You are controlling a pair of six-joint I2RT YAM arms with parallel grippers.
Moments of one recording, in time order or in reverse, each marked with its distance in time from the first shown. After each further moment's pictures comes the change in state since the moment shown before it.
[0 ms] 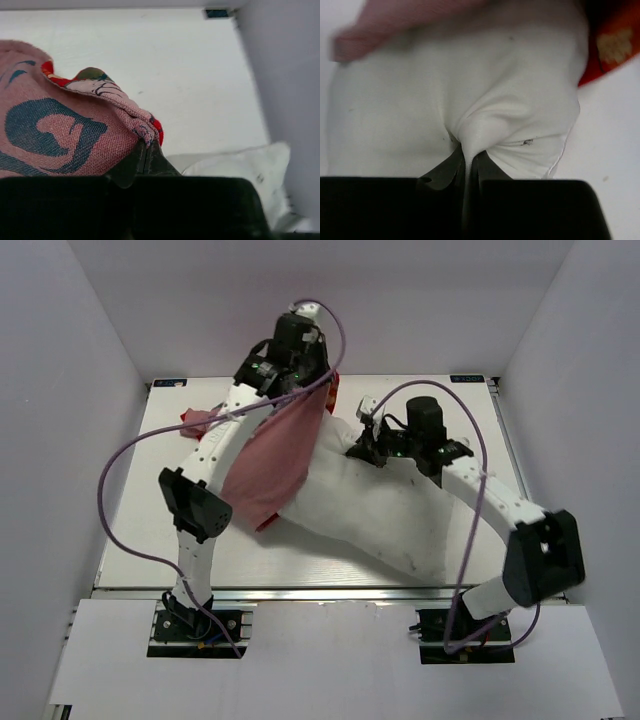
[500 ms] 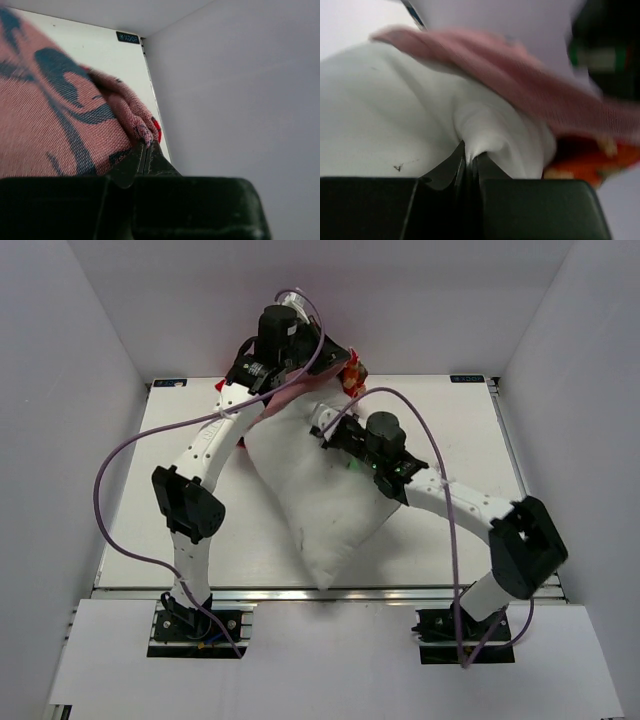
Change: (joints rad) left arm 0.058 -0.058 -0.116 0.323 0.294 -0.430; right arm 0.321 0.028 -0.030 0.591 0.583 -0.261
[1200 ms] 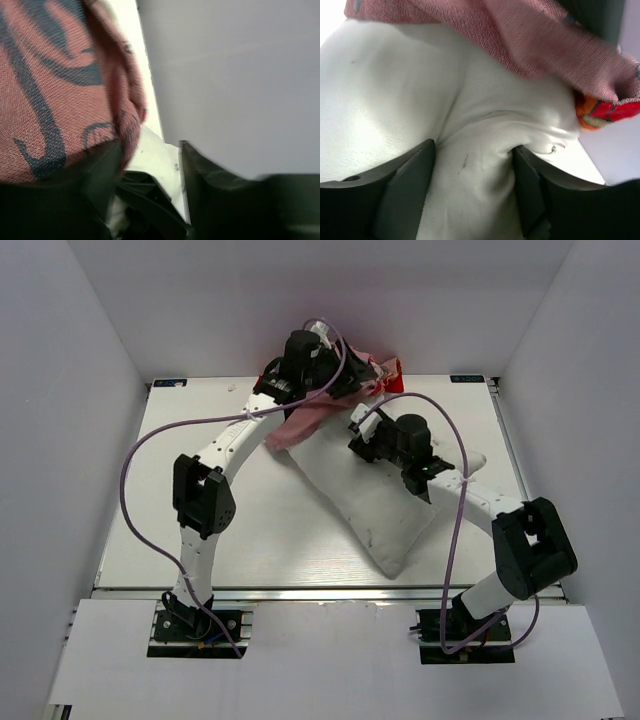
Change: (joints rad) left arm -0.042 0.044 -0.240 0.200 0.089 -0.100; right arm -0.223 -0.003 -0.159 -0.144 -0.002 0.068
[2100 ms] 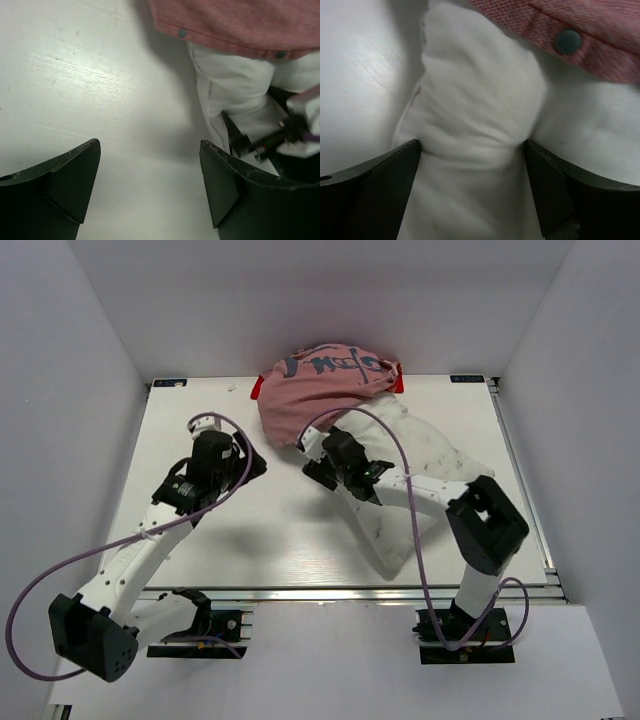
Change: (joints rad) left arm 0.127 -0.978 -1.025 -0.246 -0.567 0.222; right arm 0.293 0.219 0.241 -0.367 0.456 0.163
